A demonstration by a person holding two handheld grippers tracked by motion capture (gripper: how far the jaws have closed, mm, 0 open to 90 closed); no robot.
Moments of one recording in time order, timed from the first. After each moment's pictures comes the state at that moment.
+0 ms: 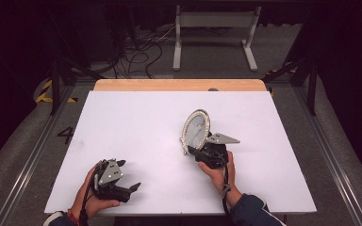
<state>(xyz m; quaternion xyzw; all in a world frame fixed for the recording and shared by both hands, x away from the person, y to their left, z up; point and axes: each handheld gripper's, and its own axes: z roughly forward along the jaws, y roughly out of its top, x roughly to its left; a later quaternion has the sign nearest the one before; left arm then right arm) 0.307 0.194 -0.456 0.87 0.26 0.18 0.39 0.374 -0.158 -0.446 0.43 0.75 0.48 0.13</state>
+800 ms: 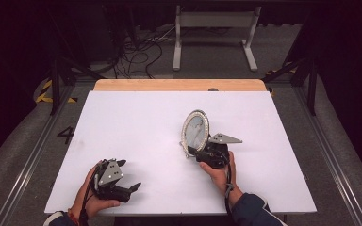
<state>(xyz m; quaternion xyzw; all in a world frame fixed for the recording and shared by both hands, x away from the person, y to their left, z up) 0.307 0.194 -0.455 0.87 0.26 0.18 0.39 0.379 -0.163 -0.456 0.43 0.73 0.51 0.11</state>
